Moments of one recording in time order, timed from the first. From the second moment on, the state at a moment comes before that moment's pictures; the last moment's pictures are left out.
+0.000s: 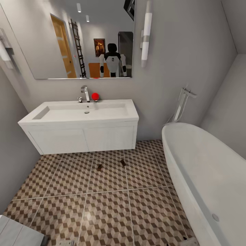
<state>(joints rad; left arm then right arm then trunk) -0.45 0.08 -0.31 0.07 0.33 -0.28 0.02 -0.35 -0.12 0.14 -0.02 0.04 -0.70 0.08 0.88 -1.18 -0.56</state>
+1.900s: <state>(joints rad) -0.45 0.08 -0.30 0.07 0.33 -0.28 0.02 -0.35 -0.11 0.14 -0.02 0.03 -0.67 0.08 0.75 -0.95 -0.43</state>
